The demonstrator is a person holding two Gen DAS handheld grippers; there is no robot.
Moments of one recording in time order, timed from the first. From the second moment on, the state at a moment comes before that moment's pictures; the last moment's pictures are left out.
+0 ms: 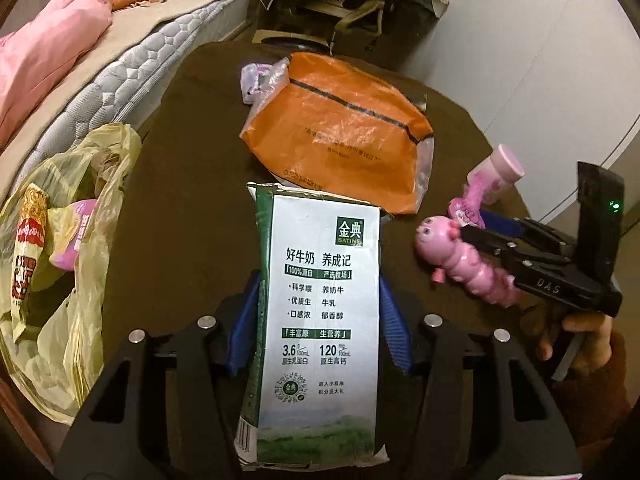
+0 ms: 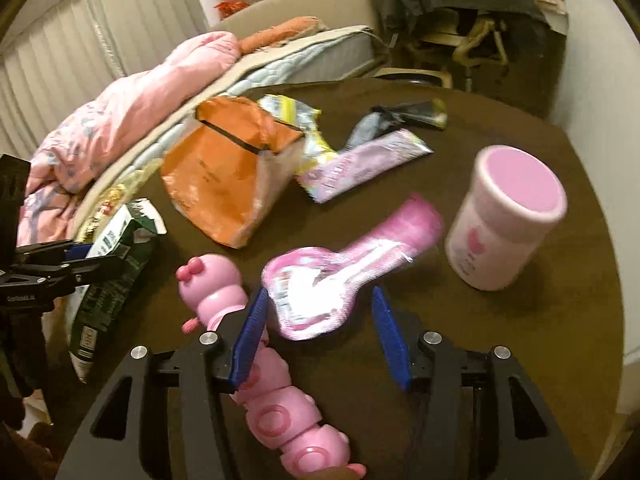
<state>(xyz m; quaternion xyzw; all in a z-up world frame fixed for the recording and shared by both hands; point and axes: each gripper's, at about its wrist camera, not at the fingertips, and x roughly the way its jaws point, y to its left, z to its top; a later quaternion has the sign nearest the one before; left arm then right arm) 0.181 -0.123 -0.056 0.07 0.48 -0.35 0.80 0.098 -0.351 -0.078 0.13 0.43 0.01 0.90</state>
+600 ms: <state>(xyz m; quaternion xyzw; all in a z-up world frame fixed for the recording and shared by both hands) 0.161 -0.079 0.004 -0.01 0.38 -0.35 0.86 0.090 -0.329 -0.013 0.06 0.35 0.00 0.93</state>
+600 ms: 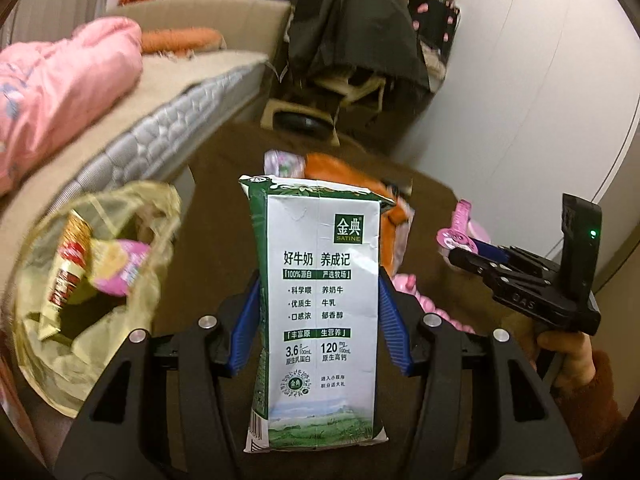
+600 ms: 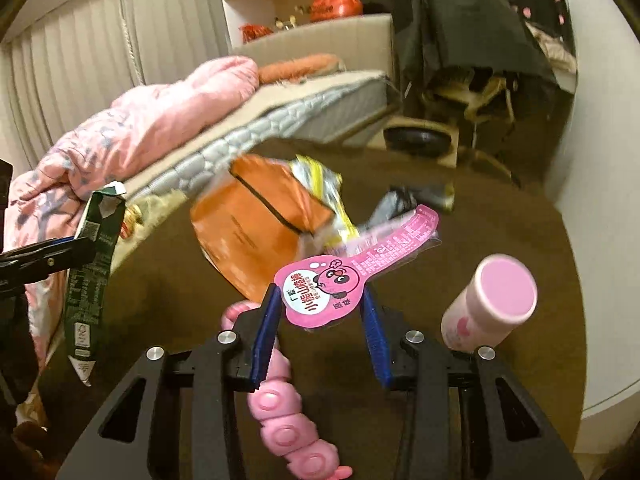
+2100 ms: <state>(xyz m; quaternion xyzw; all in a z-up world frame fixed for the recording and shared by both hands) 0.268 0.124 -0.019 -0.16 0.22 -0.17 0.95 0.222 -0.119 0.016 -0.08 0.32 0.17 0.93</state>
